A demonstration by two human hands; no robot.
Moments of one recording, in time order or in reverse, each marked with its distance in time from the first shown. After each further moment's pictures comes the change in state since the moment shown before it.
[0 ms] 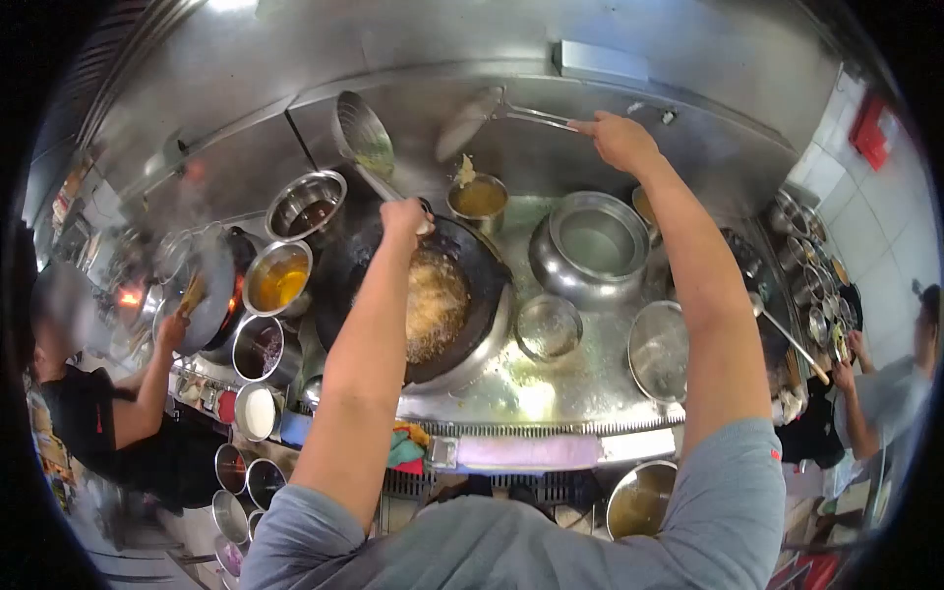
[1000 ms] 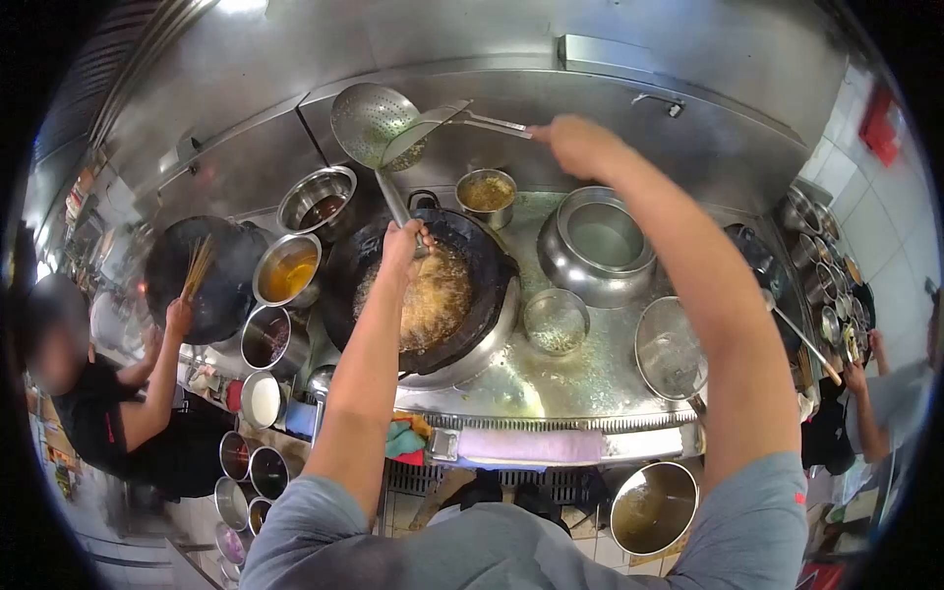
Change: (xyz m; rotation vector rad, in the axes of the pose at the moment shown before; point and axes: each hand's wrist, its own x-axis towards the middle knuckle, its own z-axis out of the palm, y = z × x) left_hand -0.050 -0.037 -0.036 -0.329 -0.264 0.009; right_hand -0.006 -0.060 -0.010 0.124 0.011 -0.219
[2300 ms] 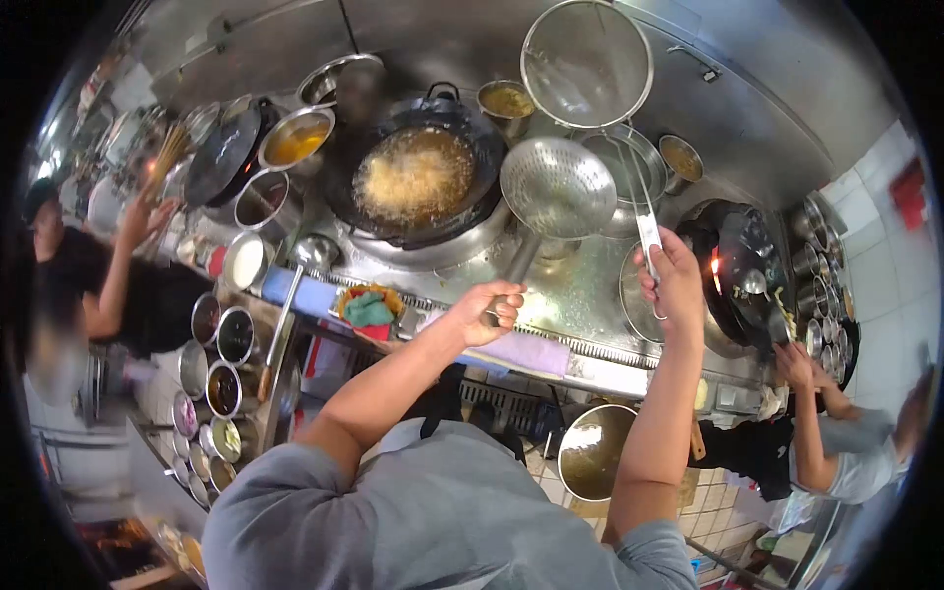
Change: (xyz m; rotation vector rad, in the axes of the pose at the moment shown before) left_hand -0.273 -0.136 0.042 -0.533 -0.316 -0.823; right_hand -0.287 -0.106 0.004 1.628 0.194 0.810
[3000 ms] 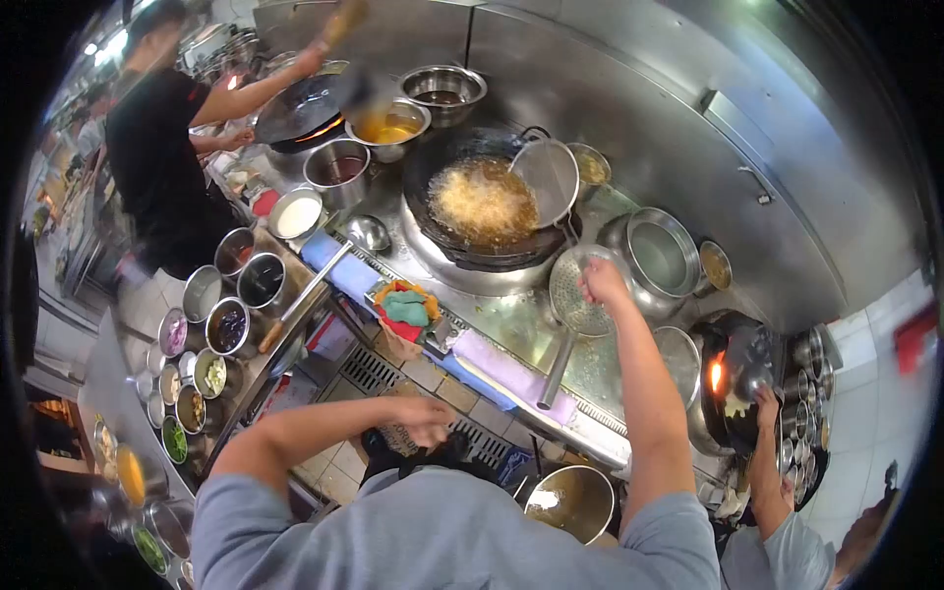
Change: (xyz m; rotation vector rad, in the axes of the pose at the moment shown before) left_hand -0.153 -0.074 -0.133 0.936 0.247 -0.345; right_hand 0.126 0.087 0.122 -0.608 -0.406 0.196
